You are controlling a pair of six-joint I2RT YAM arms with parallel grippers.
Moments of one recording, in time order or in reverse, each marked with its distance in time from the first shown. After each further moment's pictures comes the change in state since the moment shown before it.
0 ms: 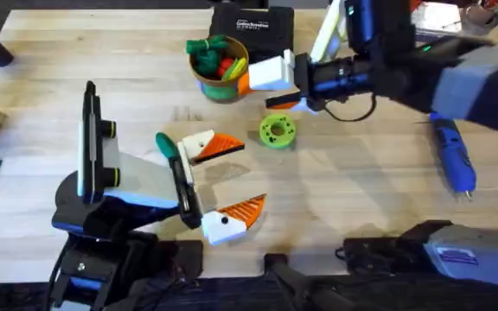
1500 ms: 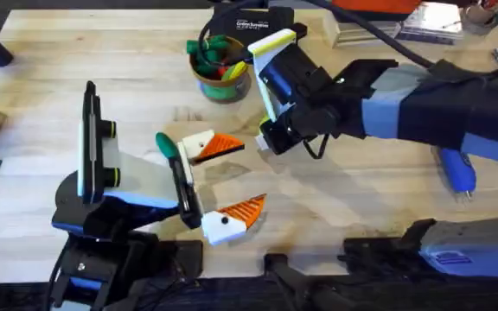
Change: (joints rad) left arm 0.000 0.000 0.000 0.000 0.000 0.000; right arm 0.333 0.141 0.056 -0.322 0.788 -0.389
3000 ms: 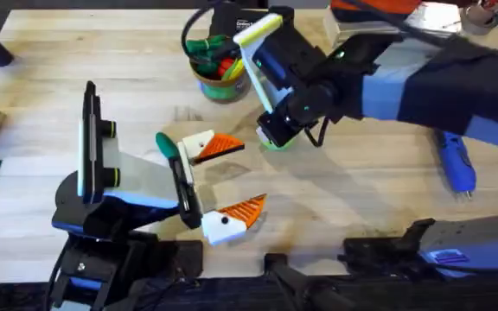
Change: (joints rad) left arm 0.000 0.000 0.000 0.000 0.000 0.000; right arm 0.002 0.026 0.136 -0.149 0.014 -0.134
